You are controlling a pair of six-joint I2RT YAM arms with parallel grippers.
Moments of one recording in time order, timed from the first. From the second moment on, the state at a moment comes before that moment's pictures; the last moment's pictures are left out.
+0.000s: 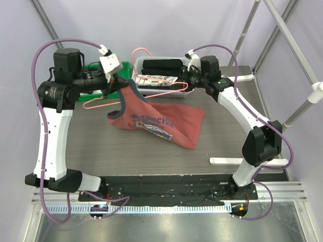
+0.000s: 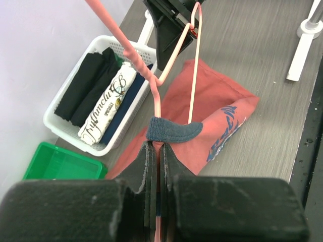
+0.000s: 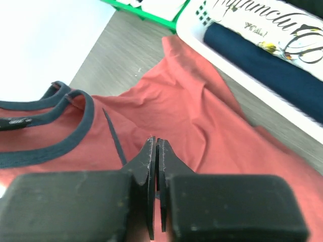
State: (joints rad) left arm -0.20 1.38 2.01 -1.09 0.80 0.63; right arm 0.38 1.70 1.56 -0.30 -0.60 0.29
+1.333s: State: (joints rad) left arm -0.20 1.38 2.06 -1.30 0.99 0.81; right arm 0.60 1.81 1.23 0.04 -1.39 0.59
